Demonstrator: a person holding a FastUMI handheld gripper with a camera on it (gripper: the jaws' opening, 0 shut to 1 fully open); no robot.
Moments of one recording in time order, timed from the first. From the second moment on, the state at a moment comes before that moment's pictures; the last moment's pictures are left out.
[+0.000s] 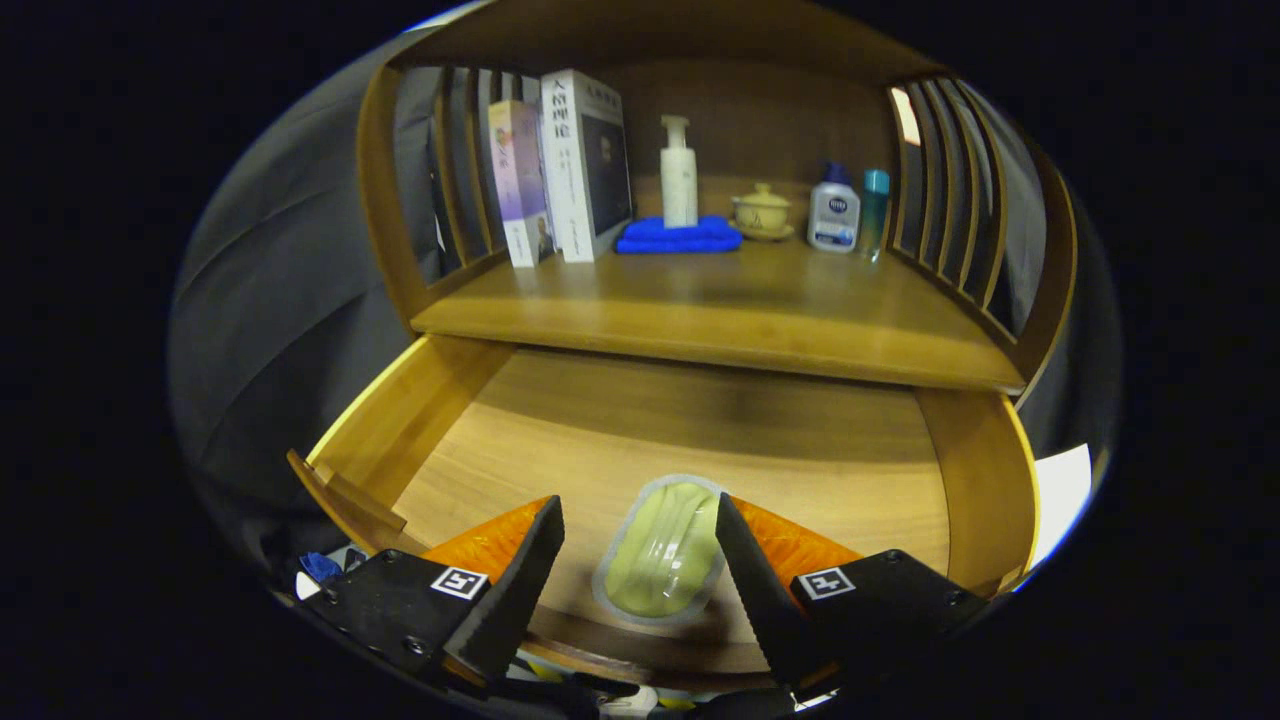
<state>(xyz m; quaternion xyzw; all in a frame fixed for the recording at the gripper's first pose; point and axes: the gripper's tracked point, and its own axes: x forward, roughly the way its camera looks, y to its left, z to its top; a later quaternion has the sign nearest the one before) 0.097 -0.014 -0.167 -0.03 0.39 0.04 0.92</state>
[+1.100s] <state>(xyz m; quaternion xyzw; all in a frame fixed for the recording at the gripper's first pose) 0.113 -0.020 -0.175 -0.03 0.38 0.02 0.93</state>
